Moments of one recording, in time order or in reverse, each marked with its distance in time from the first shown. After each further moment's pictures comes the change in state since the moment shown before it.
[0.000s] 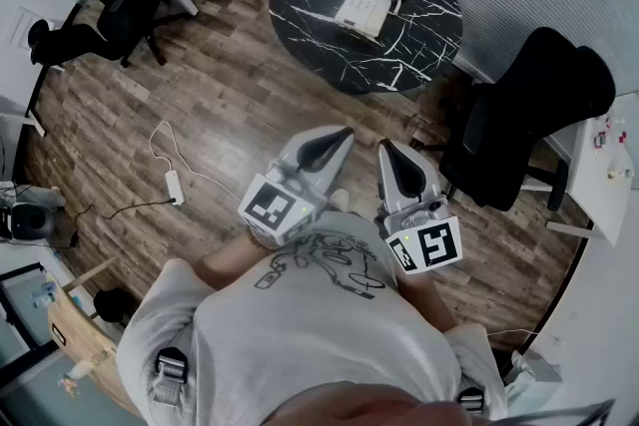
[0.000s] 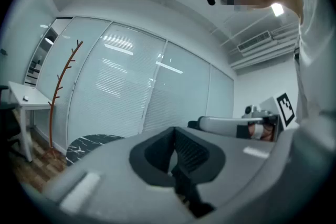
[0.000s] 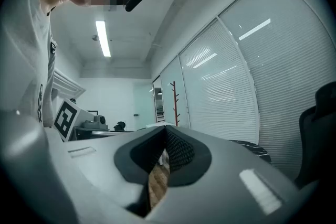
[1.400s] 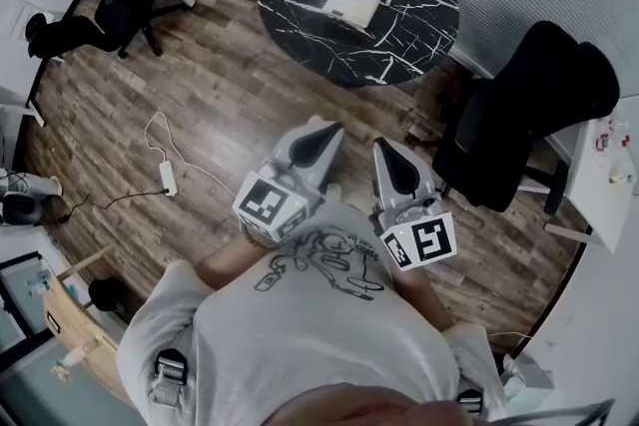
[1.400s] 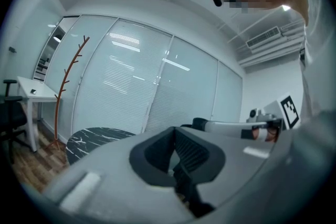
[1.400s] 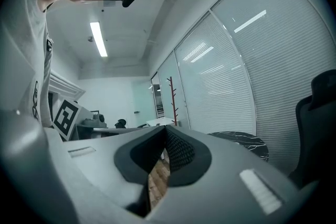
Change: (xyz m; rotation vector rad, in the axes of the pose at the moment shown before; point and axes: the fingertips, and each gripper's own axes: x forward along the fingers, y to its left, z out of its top) left arm 0.045 -0.014 -0.037 -0.039 0.020 0.073; right arm -0.028 -0.056 -0.033 0.051 0.046 0.011
